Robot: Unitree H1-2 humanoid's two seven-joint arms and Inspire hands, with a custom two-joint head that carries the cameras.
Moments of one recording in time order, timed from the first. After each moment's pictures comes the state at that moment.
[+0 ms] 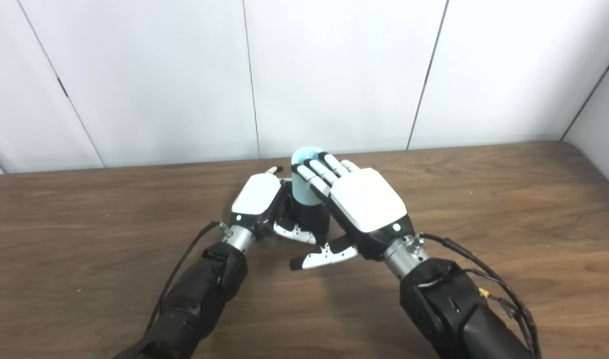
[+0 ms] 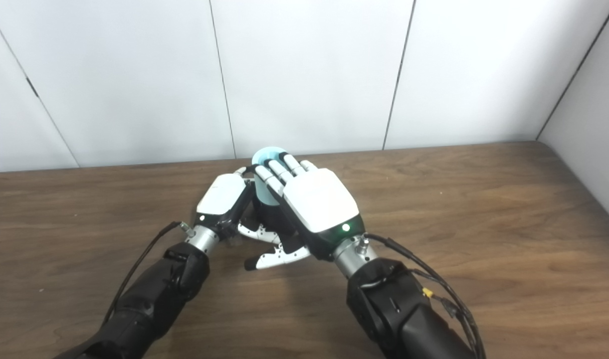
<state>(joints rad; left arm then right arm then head) -0.72 0.02 -0.36 1.04 0.94 -0.44 0.43 -0.28 -0.29 0.48 -0.46 -1.27 0.26 0.36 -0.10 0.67</state>
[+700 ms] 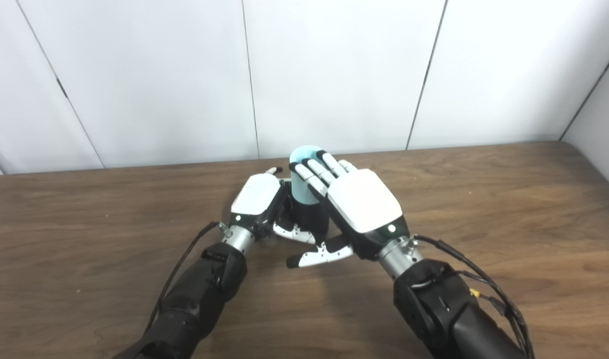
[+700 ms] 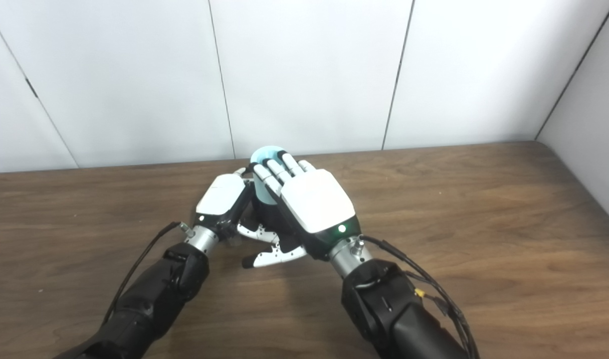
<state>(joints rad) -0.72 0.02 -0.35 1.04 0.94 -0.43 0.43 -0.29 -0.27 0.50 -0.40 -1.27 0.26 0.29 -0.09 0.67</state>
